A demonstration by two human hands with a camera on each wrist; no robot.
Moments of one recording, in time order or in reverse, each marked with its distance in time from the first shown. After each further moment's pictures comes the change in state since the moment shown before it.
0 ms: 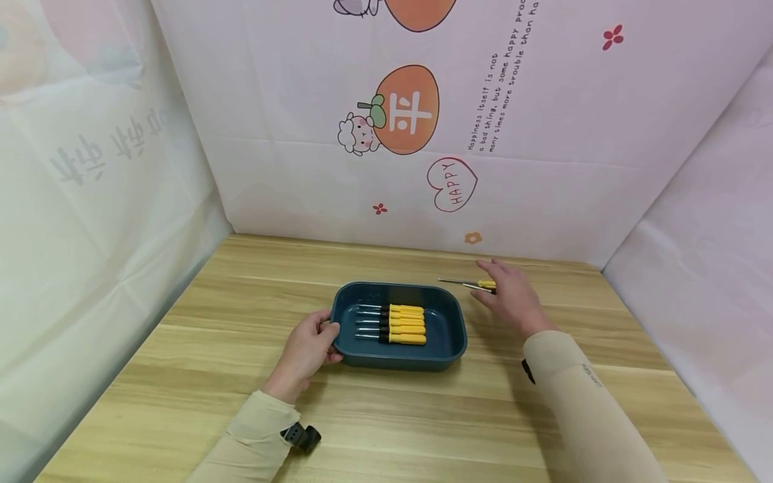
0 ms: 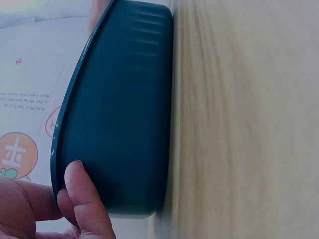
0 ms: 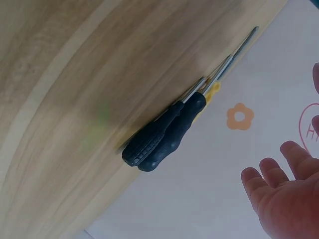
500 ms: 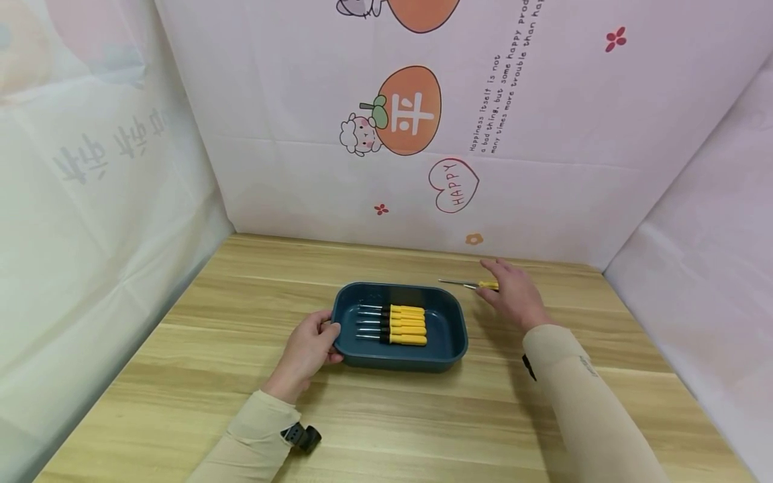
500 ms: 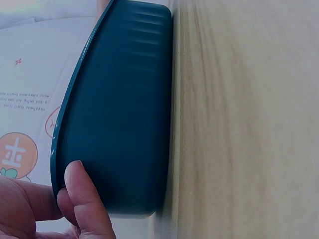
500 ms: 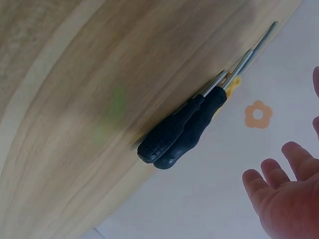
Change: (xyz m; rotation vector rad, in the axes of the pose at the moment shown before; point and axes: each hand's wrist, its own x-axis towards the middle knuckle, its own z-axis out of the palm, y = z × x) left_hand -0.001 0.001 0.001 0.000 0.001 0.010; right_hand 0.007 0.011 0.002 -0.021 -0.030 0.019
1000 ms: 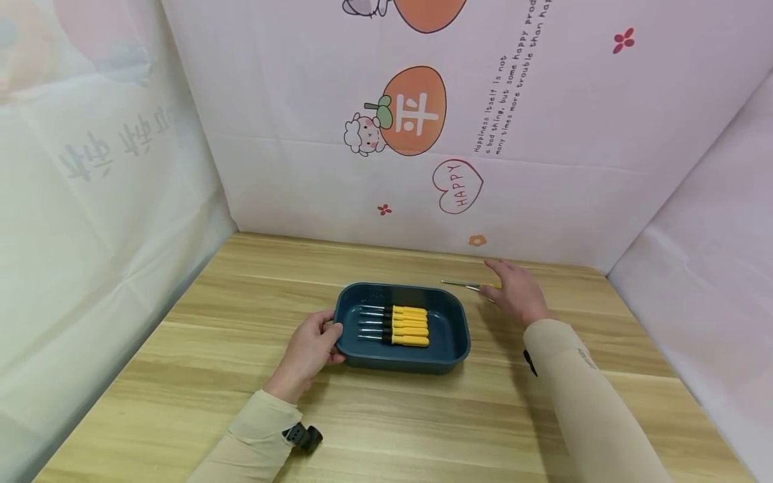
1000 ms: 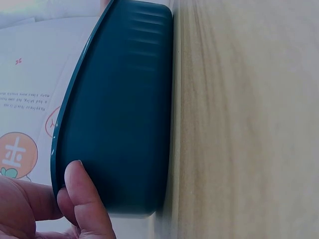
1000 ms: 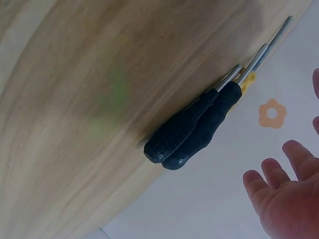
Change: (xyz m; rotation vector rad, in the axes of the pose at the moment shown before) left_hand 0.001 0.001 -0.002 -0.013 -0.004 0.003; right_hand 0.015 0.009 0.004 -0.024 -0.053 0.062
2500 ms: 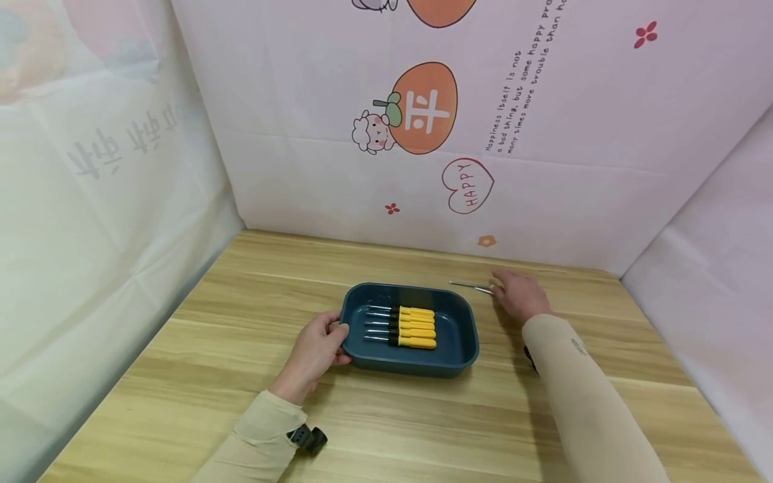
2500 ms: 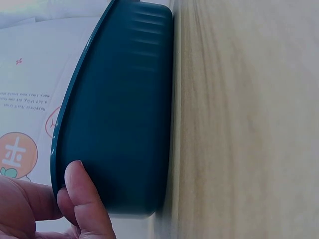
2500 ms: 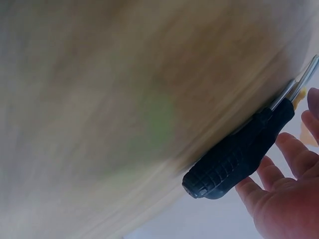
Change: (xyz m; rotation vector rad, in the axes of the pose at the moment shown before) left_hand 0.003 -0.001 -0.002 0.005 -0.008 -0.014; right_hand 0.027 0.025 0.030 -0.105 -0.100 0.034
